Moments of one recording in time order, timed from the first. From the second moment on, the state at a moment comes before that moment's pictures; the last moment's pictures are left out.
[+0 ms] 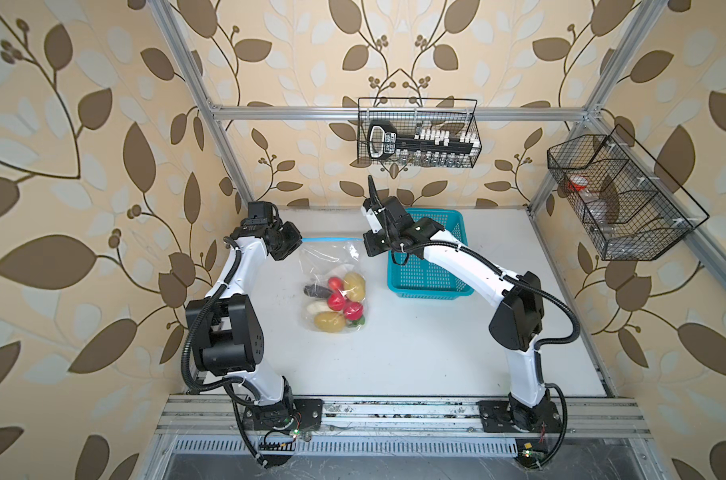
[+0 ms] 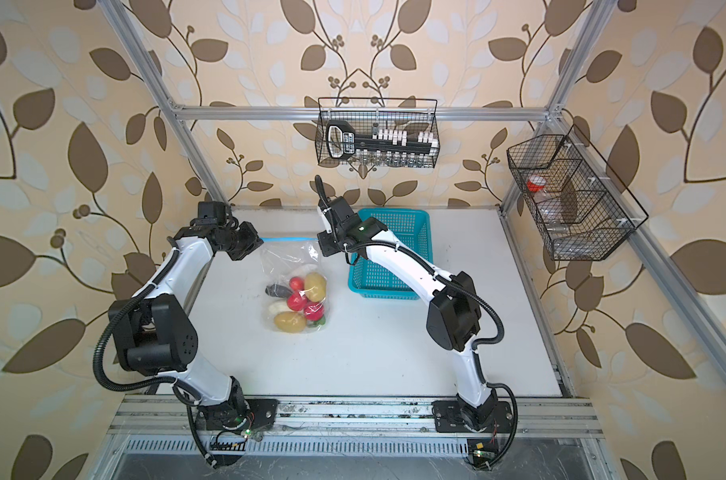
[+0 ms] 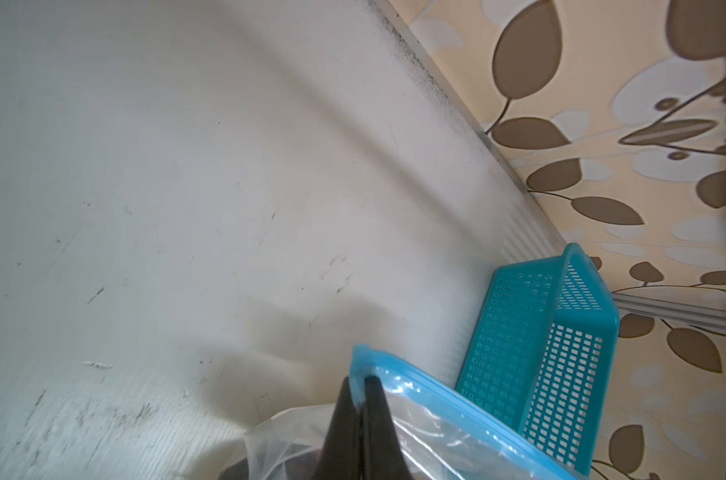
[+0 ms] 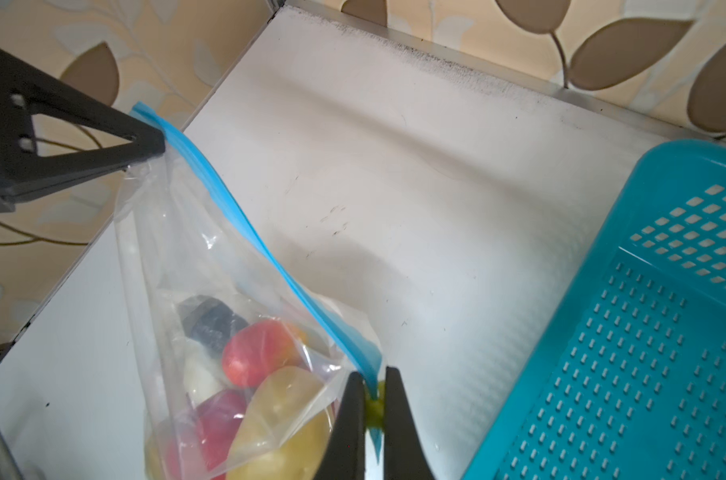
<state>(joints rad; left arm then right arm) 0.17 1.67 1.41 -0.62 0.35 -0.61 0.69 2.13 2.07 -0.70 0.00 0.23</state>
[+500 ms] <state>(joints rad) 0.17 1.96 1.51 -0.45 0.44 -0.60 0.60 2.35 2.25 -0.68 -0.11 0.19</state>
